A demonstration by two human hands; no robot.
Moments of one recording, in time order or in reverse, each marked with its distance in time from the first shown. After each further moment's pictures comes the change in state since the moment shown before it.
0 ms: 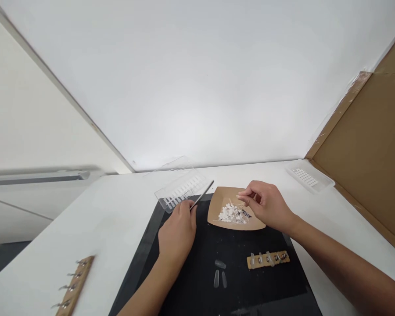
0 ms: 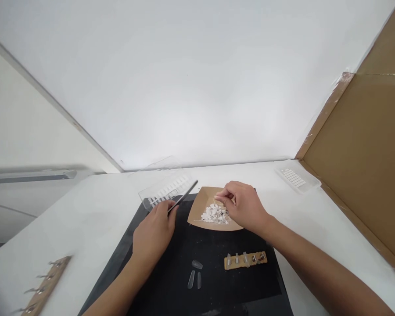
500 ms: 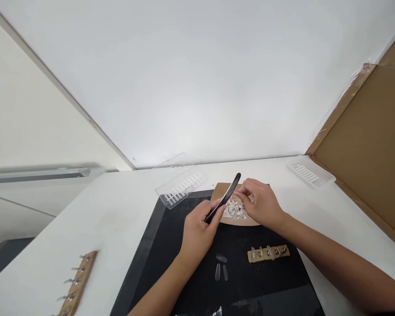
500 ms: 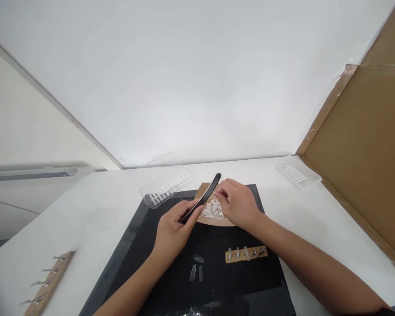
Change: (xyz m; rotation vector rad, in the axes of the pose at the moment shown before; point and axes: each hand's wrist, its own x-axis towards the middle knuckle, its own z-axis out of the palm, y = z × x) left_hand -0.014 0.042 -0.001 -0.803 0.073 0.270; right_hand -0.004 0.012 0.028 -0.122 0.059 -0.098
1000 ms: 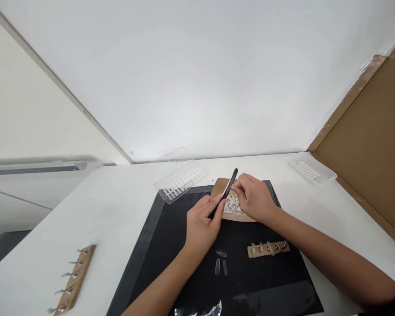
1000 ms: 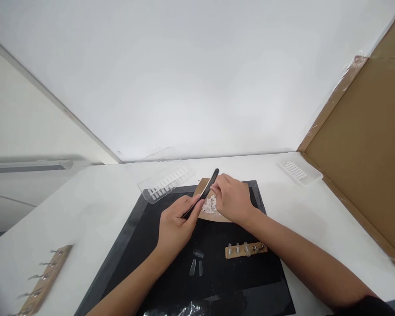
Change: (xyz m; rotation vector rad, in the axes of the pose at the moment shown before) left_hand 0.000 0.004 0.009 0.027 0.089 0.094; right_hand 0.001 -0.004 0.017 -0.137 -0.059 -0.012
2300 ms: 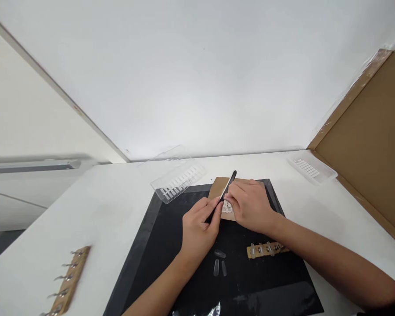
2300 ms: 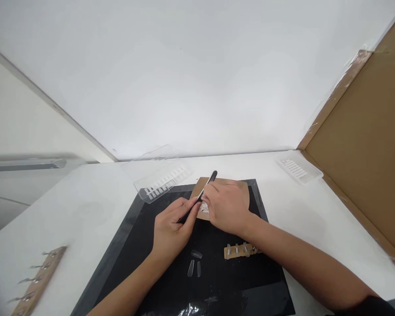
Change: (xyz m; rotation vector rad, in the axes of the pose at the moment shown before) left_hand -0.002 0.006 -0.003 0.012 0.018 0.017; right_hand 0.003 -0.007 -0.001 -0.144 -0.021 -0.118
